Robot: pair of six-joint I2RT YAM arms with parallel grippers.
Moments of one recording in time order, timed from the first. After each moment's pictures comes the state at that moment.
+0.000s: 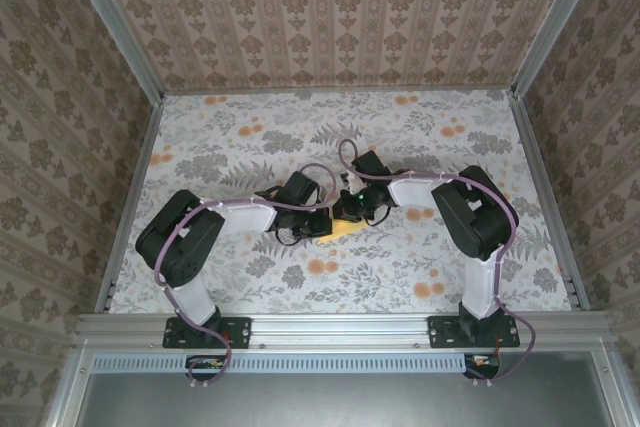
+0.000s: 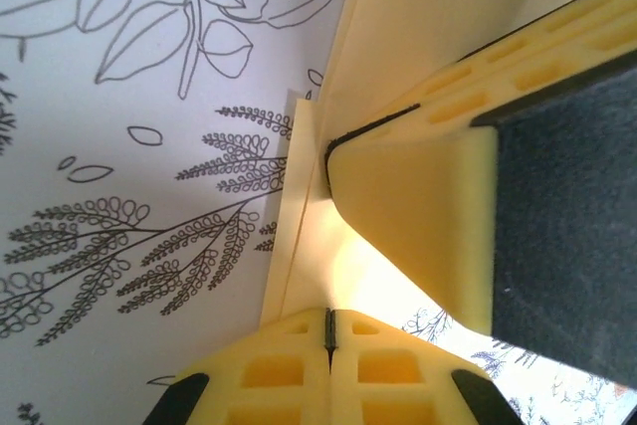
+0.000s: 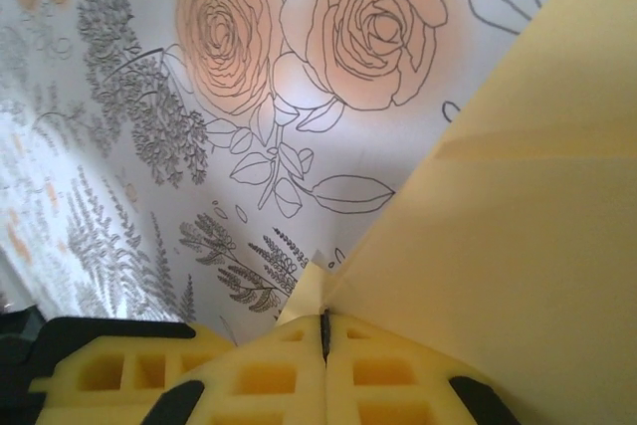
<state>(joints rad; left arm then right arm) -0.75 1.73 0.84 -0.15 0.39 -0.70 0.51 1.95 1.06 -0.20 -0.57 0.60</state>
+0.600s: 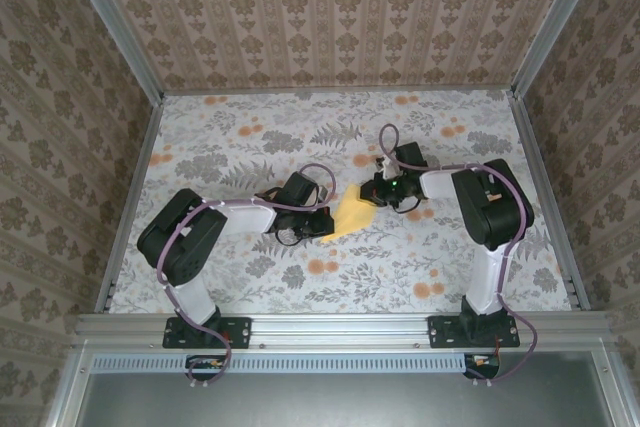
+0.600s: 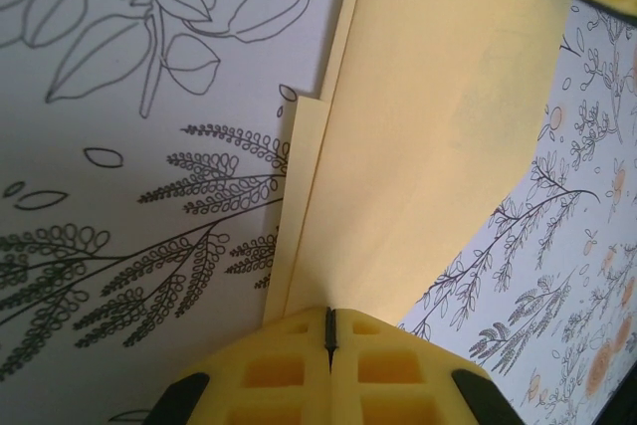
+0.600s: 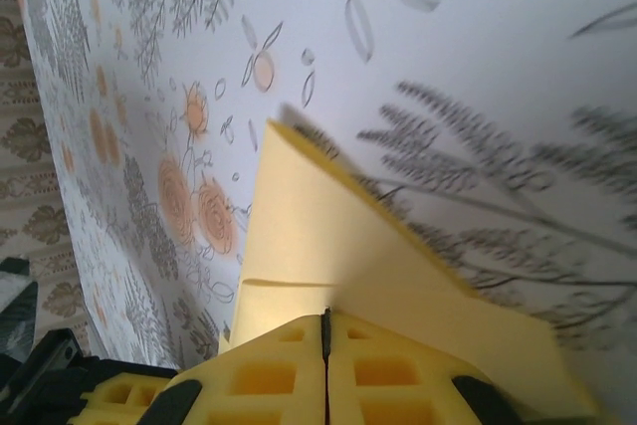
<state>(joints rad) -0.74 1.75 0.82 -0.08 0.43 -0.73 0.25 1.96 0.98 -0.02 -0.70 0.59</state>
